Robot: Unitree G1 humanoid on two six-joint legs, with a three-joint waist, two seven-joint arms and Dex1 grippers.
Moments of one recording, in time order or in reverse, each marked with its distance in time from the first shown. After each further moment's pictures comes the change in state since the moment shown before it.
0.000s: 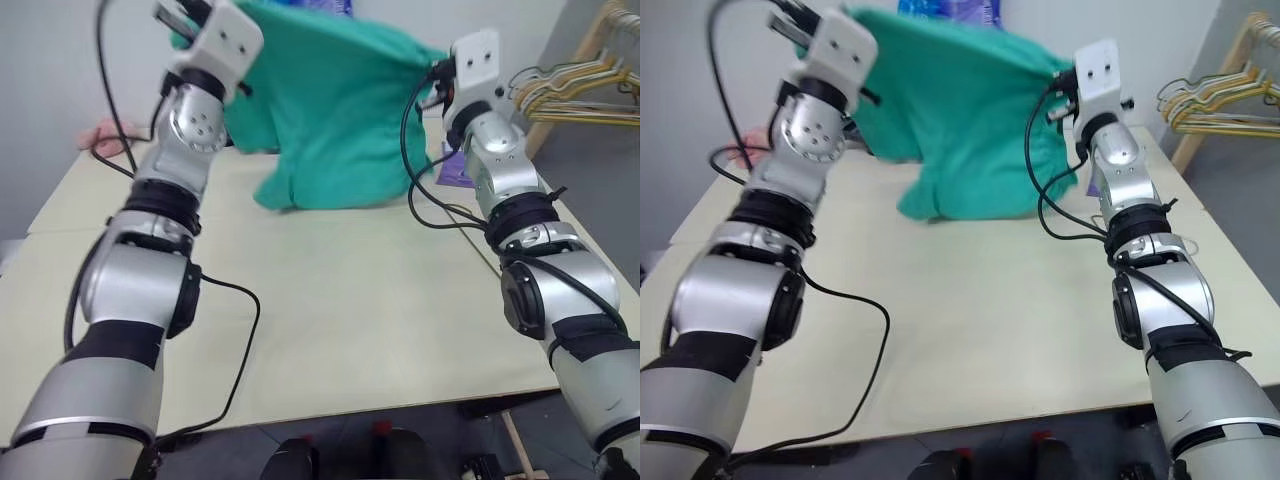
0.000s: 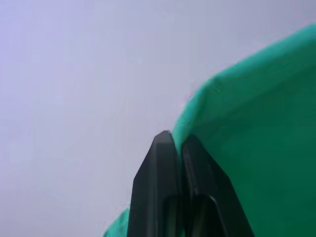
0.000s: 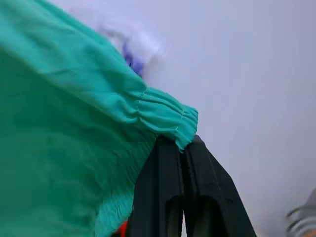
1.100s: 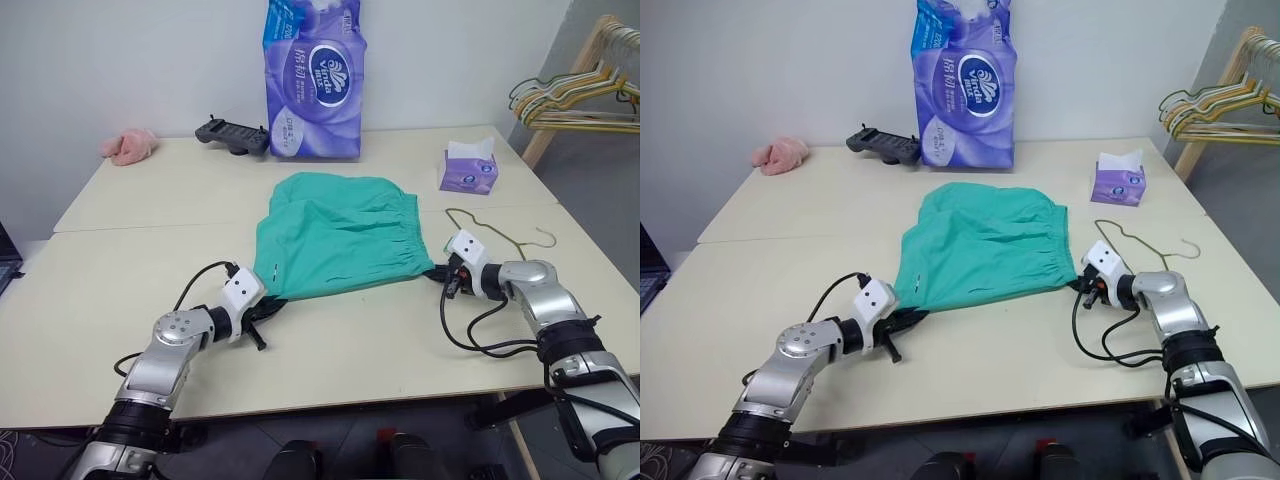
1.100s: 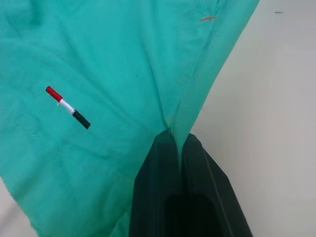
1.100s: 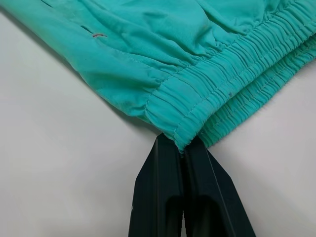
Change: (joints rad) left arm 1.200 -0.001 0.141 -1.017 -0.471 0.717 -1.109; right arm 0.728 -0.230 0.120 -0.501 0.003 0.493 0.823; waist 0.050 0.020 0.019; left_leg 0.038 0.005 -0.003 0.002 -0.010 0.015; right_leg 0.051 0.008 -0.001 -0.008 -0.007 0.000
